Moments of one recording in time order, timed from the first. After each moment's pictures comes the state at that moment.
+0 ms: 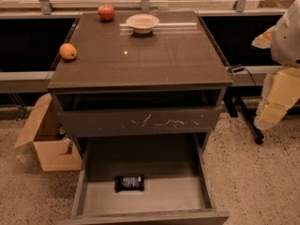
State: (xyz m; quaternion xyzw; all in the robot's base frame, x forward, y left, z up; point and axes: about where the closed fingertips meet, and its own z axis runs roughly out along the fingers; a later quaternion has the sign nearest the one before) arm 0.438 -0.216 0.979 -0.60 0.78 -0.04 0.16
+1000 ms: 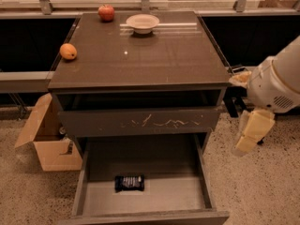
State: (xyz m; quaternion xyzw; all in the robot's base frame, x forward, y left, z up) arm 0.446 -0.198 0.883 -0.62 0.76 0.05 0.20
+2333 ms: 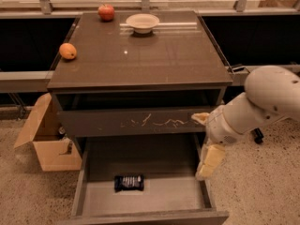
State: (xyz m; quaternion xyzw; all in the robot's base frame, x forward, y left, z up) arm 0.462 -0.147 0.733 -0.64 0.72 0.14 0.21
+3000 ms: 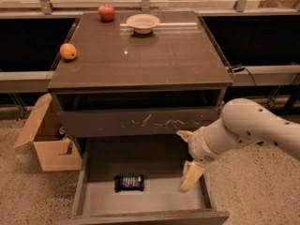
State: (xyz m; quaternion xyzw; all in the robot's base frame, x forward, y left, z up) arm 0.464 -0.107 0.651 -0.65 0.71 0.17 0.23
